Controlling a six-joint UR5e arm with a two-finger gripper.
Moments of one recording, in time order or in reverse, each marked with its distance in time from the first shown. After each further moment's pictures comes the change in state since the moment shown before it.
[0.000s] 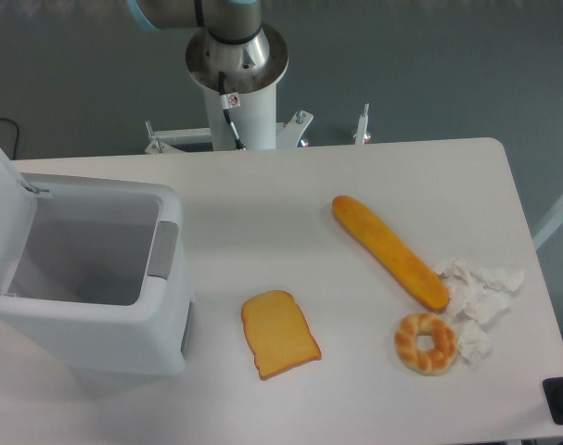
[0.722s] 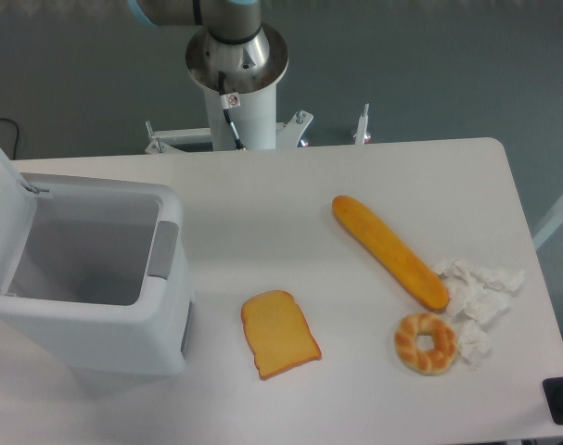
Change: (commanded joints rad) arm -0.047 -0.029 0.000 0.011 0.000 0.003
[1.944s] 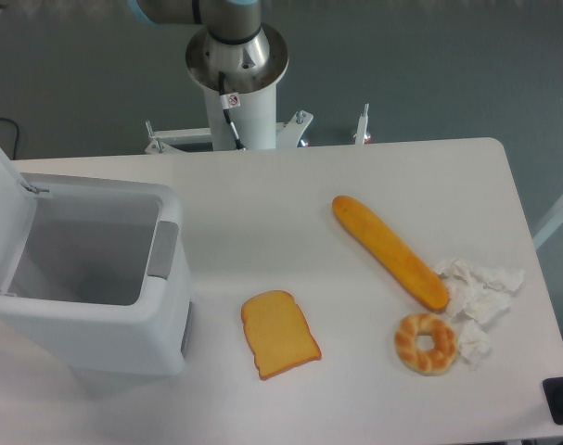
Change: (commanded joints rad) arm -0.012 -0.046 -0.012 0.009 0.057 0.006
